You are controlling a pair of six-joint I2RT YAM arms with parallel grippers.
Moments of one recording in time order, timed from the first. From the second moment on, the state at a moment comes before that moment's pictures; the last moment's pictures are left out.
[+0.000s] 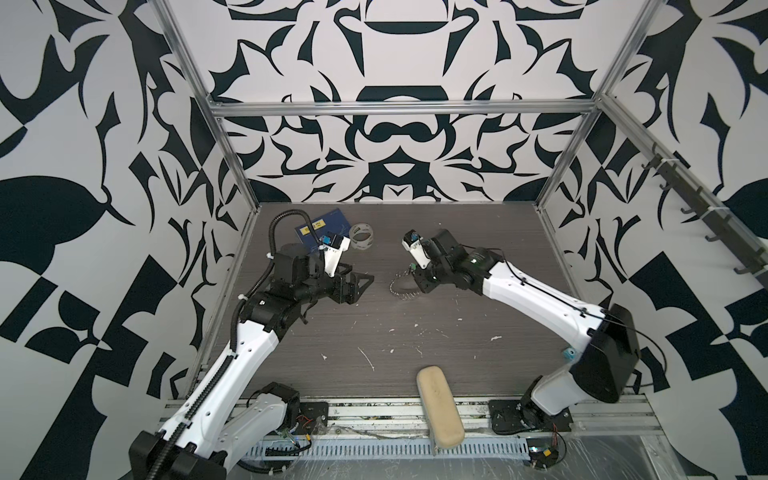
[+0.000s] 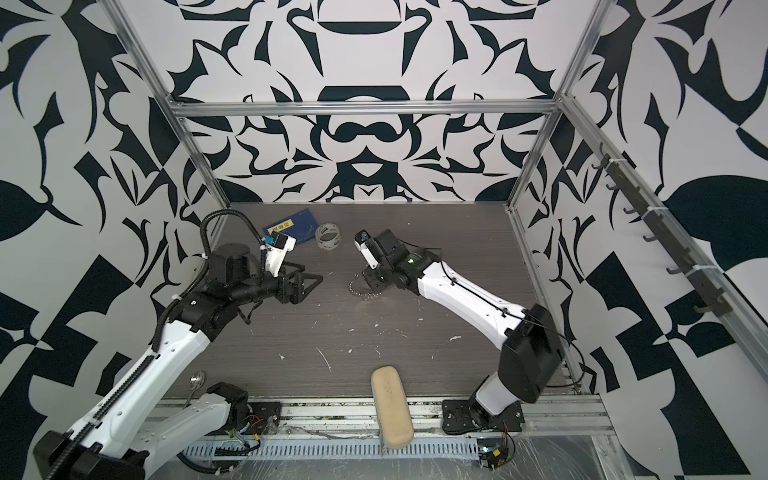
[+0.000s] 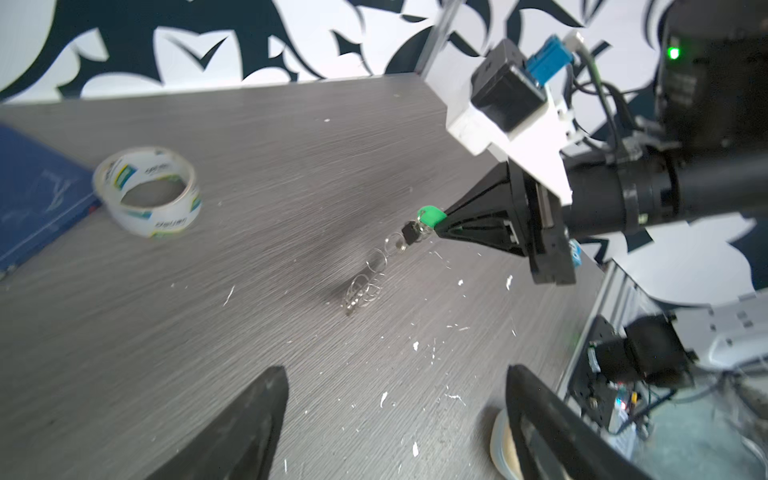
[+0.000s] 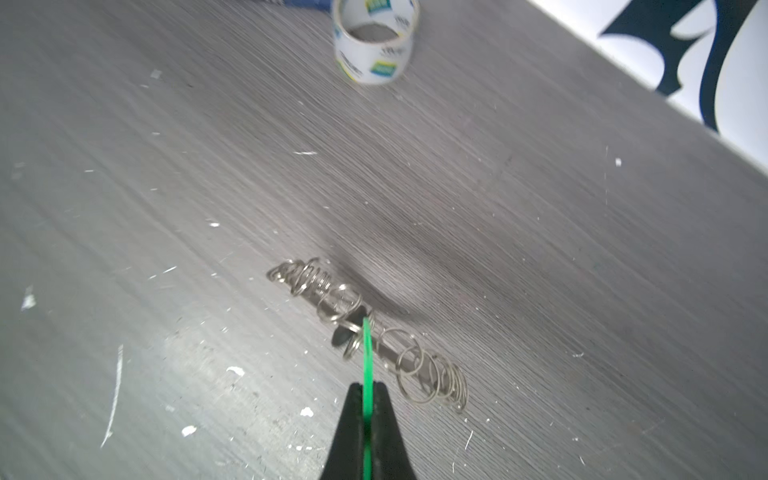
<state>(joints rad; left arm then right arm) -0.38 0.93 0.86 -0.41 0.57 -0.11 0.74 1.49 1.29 -0.64 0.04 0.00</state>
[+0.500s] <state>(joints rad) -0.43 0.91 0.78 -0.28 0.68 0.10 0.73 1.28 1.08 -0.40 -0.23 -0.49</state>
